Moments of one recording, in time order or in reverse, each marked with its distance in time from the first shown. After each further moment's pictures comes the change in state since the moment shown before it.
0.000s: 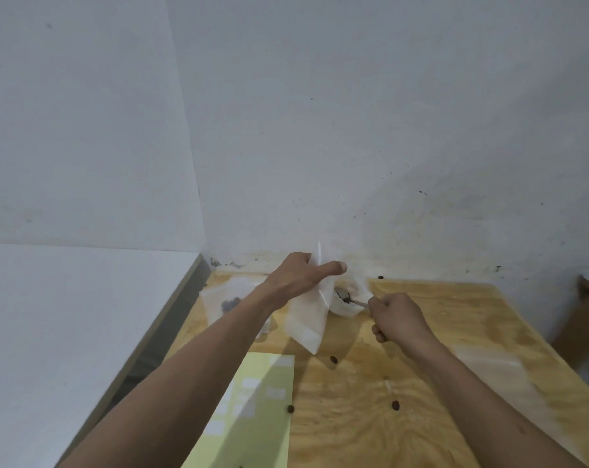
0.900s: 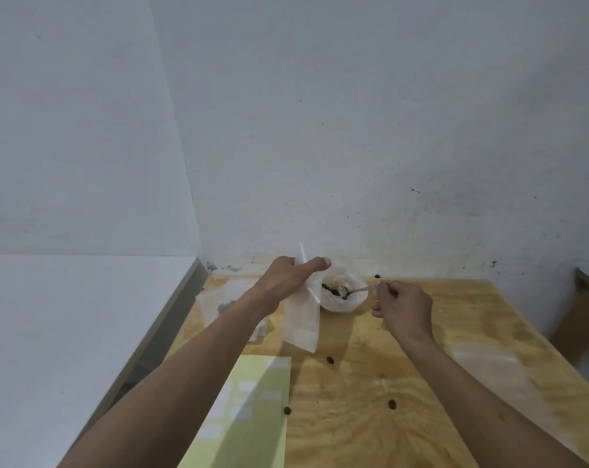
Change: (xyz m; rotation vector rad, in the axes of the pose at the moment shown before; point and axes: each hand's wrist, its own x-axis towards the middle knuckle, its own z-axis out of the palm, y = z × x) left_hand -0.007 -0.003 -0.003 -0.112 0.037 -0.042; right_hand 0.018 0.020 0.002 0.201 0.311 -0.192
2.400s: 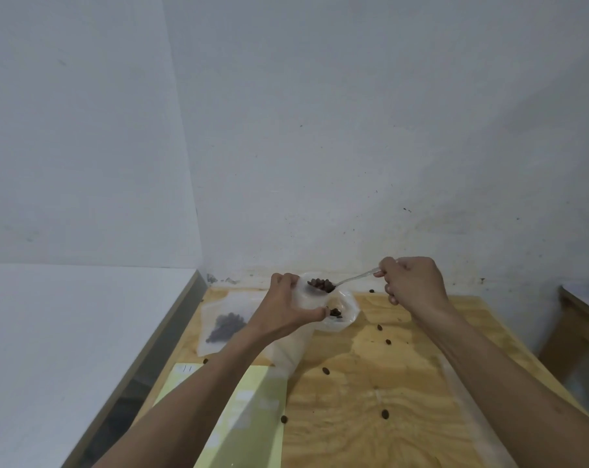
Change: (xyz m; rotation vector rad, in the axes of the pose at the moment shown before) left_hand -0.029 -0.025 0.006 0.342 0.121 0.226; right_hand 0.011 -0.079 -0.051 0.146 -0.083 0.033
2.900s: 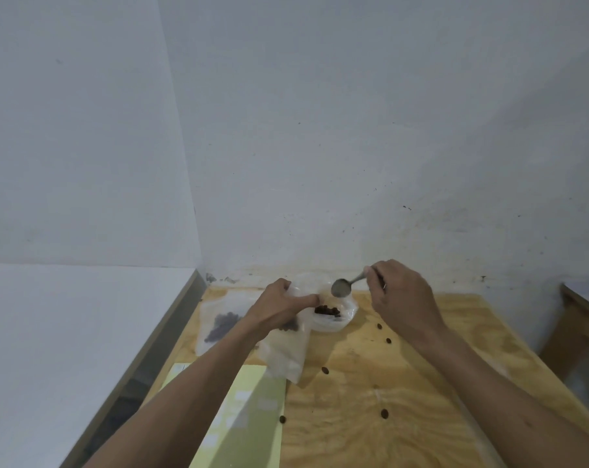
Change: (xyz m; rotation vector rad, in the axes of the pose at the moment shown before) left_hand 0.010 0.005 -0.005 -0.128 -0.062 -0.196; right_hand -0.011 0.026 0.008 -0.591 0.045 -0.662
